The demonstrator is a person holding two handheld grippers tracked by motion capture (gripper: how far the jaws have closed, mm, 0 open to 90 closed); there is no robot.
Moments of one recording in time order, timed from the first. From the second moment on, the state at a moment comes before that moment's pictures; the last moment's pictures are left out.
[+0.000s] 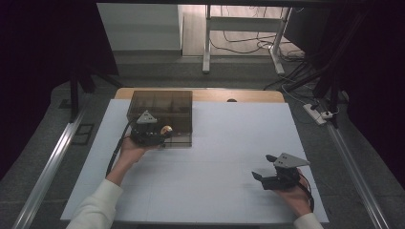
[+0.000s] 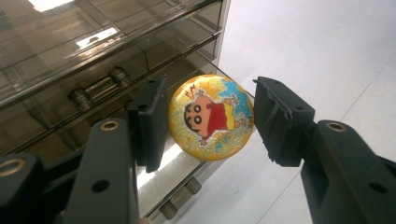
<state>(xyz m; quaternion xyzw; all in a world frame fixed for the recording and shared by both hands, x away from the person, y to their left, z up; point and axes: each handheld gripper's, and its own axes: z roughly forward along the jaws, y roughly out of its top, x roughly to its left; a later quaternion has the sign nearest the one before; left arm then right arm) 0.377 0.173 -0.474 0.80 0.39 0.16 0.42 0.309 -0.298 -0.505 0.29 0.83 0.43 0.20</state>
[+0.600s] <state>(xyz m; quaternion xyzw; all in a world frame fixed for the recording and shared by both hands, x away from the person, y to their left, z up) 0.393 0.151 -0.481 0.81 0.39 0.15 0.41 0.309 -0.298 -0.505 0.29 0.83 0.43 0.20</state>
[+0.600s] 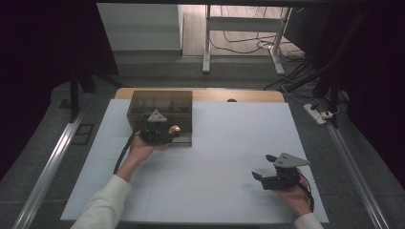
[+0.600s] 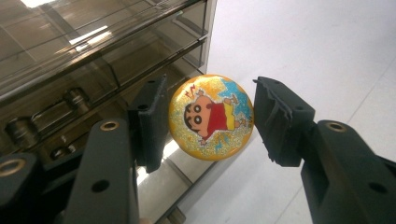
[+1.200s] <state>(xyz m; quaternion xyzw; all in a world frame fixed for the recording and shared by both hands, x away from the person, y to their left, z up) 0.408 0.135 -0.497 0.82 0.39 0.14 0.40 0.309 -0.297 -0.505 0.29 0.83 0.42 0.20</state>
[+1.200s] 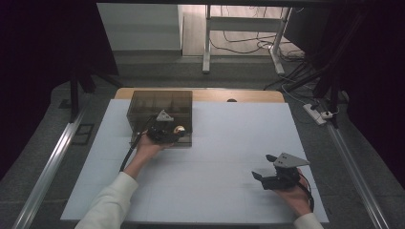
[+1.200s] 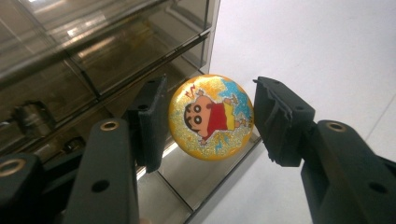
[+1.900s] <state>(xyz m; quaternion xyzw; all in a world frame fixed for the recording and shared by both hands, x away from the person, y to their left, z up) 0.410 0.133 -0.500 0.82 0.39 0.14 0.39 0.309 -0.297 -0.506 0.29 0.84 0.42 0.20</state>
